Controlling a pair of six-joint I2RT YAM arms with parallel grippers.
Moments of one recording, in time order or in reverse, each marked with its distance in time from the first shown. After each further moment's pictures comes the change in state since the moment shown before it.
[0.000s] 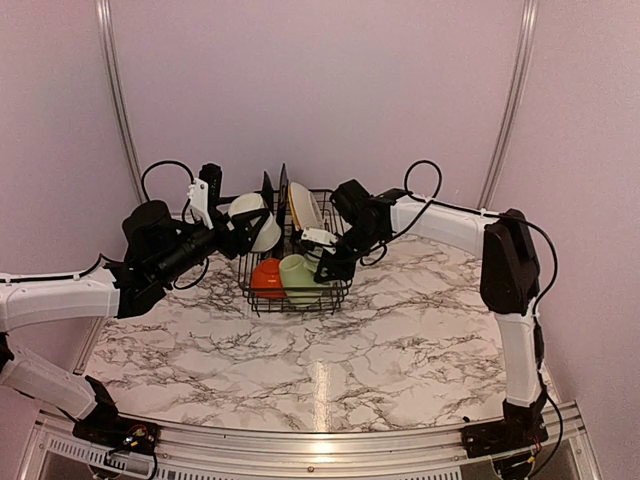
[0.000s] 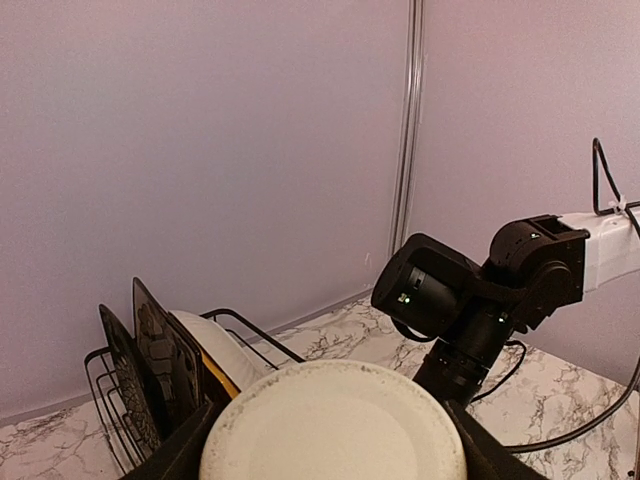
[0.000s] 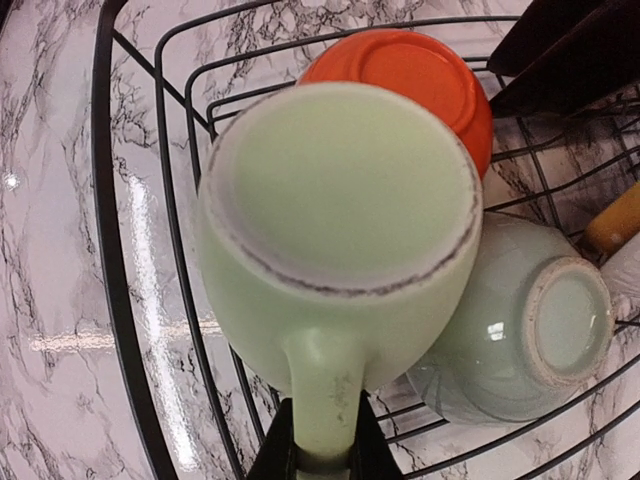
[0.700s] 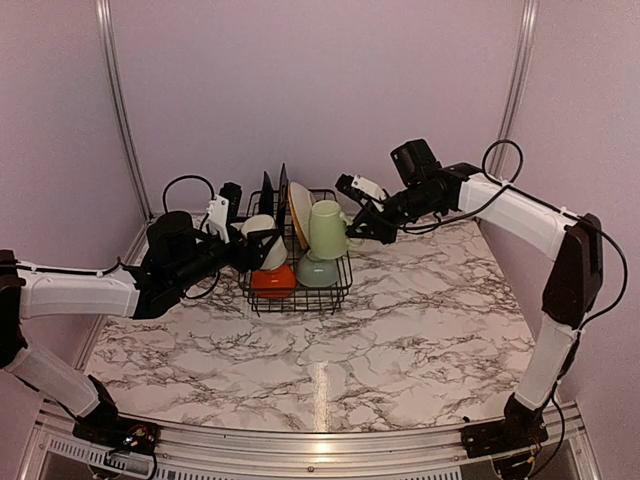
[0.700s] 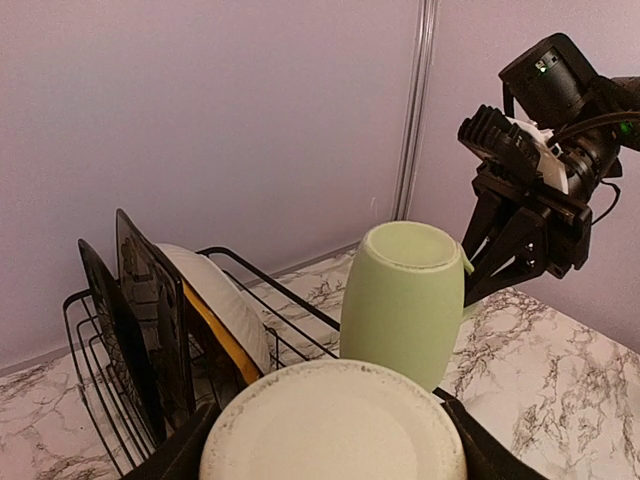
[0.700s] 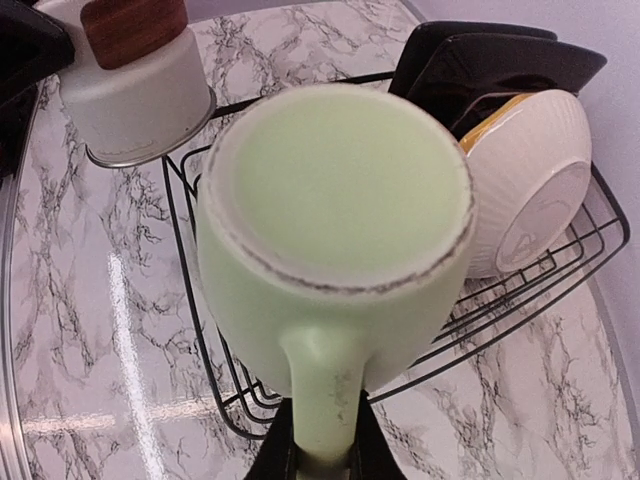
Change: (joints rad) left arm 0.000 0.112 -0.009 0.001 -0.003 -0.014; right arm -0.130 -0.351 -0.195 0.123 -0.108 0.036
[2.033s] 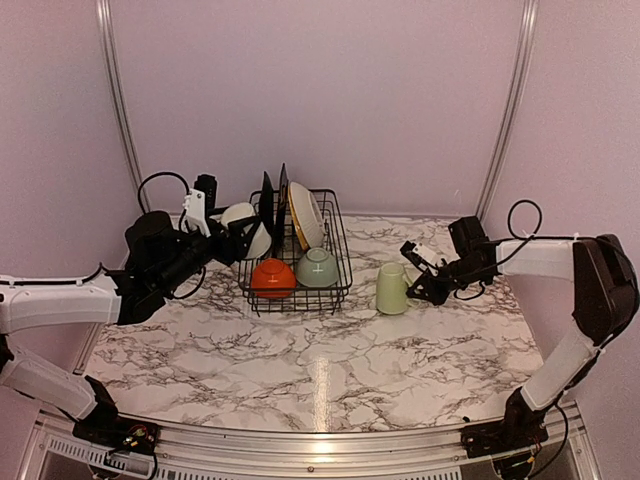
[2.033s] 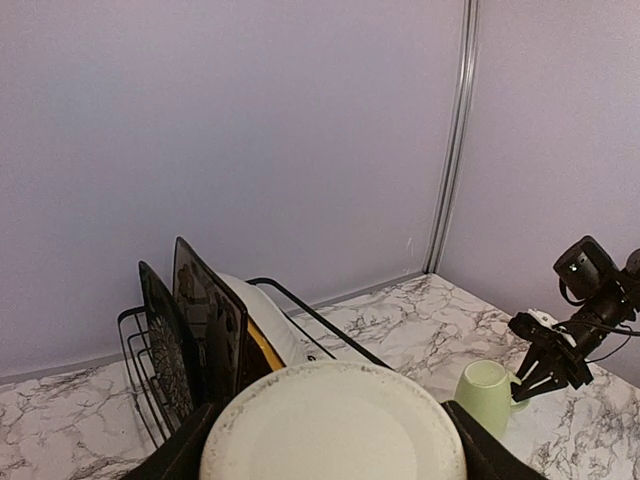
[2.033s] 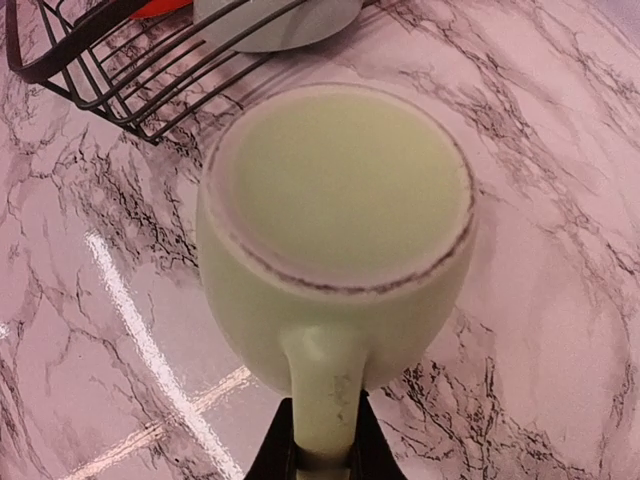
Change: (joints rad) left arm 0.006 -0.092 -0.027 0.005 -0.096 -0.019; right arm -0.303 -0.227 -0.770 0.348 0.017 0.046
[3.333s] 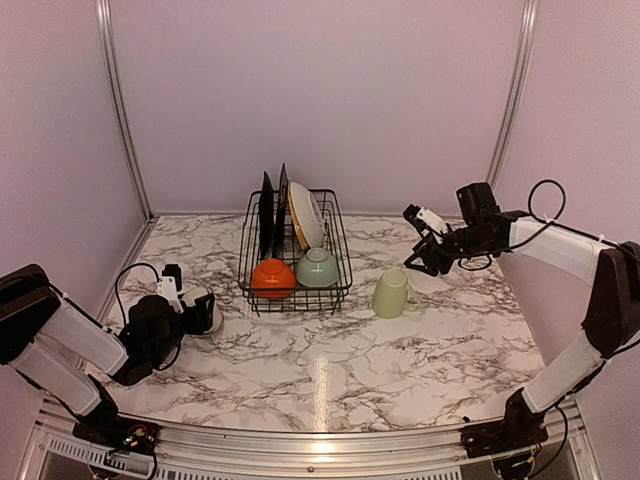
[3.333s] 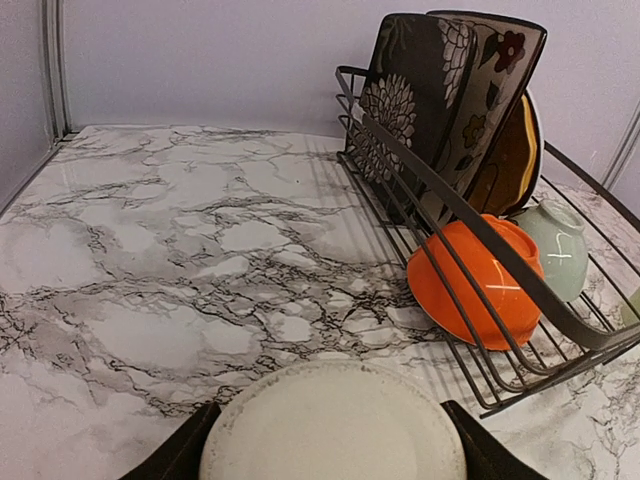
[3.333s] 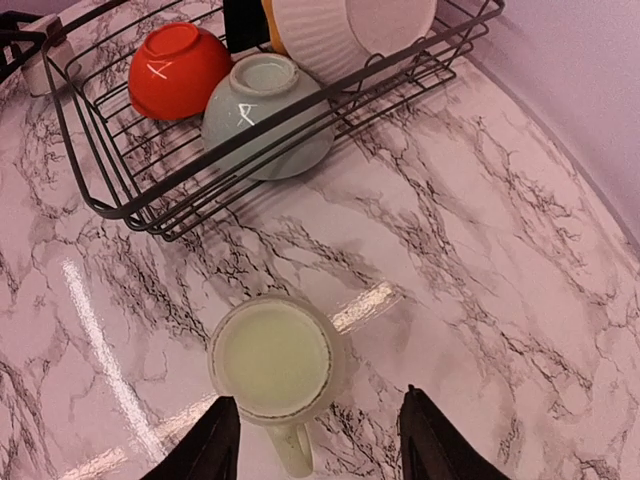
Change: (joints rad) left arm 0.066 0.145 -0.569 0.378 -0.346 -0.232; right arm 0.015 -0.092 0.180 -0.109 0.010 -0.027
